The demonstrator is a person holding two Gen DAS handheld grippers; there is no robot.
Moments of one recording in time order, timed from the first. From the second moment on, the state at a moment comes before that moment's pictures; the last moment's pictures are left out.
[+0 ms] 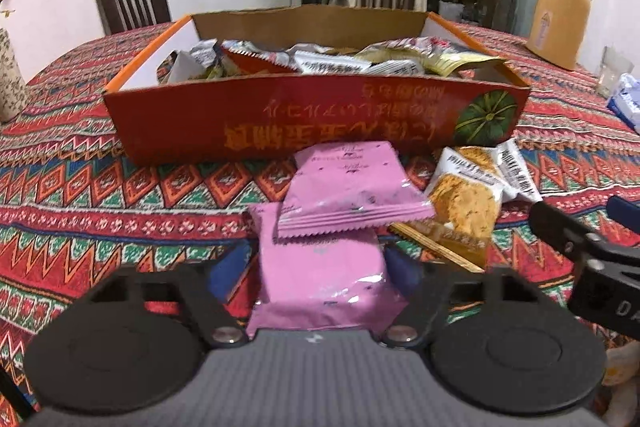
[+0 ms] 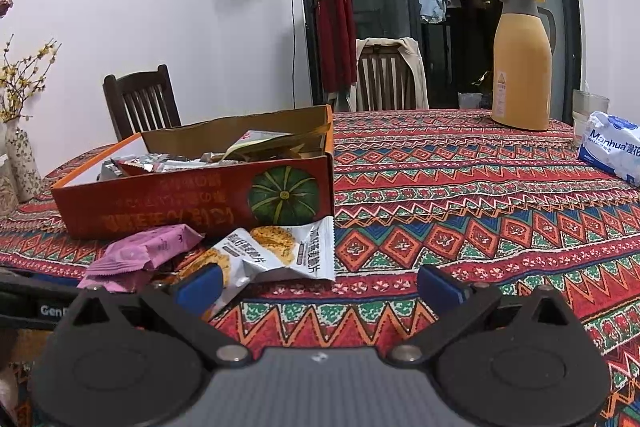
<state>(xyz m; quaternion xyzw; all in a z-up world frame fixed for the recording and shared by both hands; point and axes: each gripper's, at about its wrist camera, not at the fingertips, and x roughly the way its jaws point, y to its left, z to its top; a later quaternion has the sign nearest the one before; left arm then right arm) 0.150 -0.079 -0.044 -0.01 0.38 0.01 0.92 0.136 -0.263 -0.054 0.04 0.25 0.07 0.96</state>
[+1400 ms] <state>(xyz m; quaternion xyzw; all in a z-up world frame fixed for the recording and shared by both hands) 0.102 -0.007 -0.039 -0.01 0.34 -0.05 0.94 0.142 -0.259 -0.058 0.03 0.28 0.04 0.96</state>
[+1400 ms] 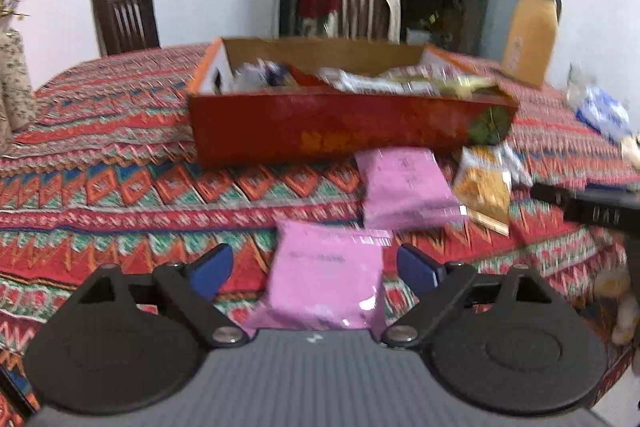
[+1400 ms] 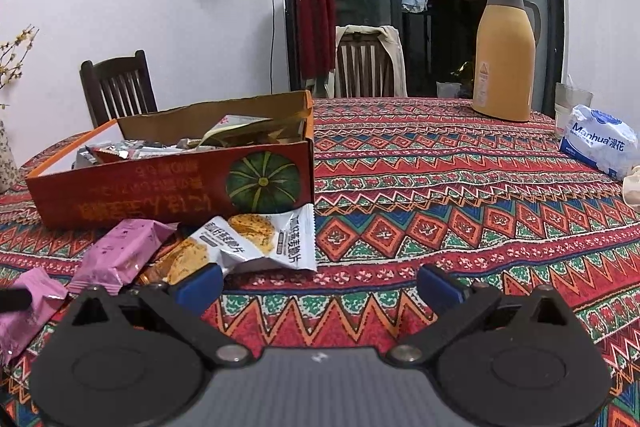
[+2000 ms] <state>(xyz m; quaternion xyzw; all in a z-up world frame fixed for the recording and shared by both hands) 0.121 0.017 -0.006 -0.04 0.26 -0.01 0.96 0.142 -0.260 -0.057 0.03 0.27 0.04 0.96</state>
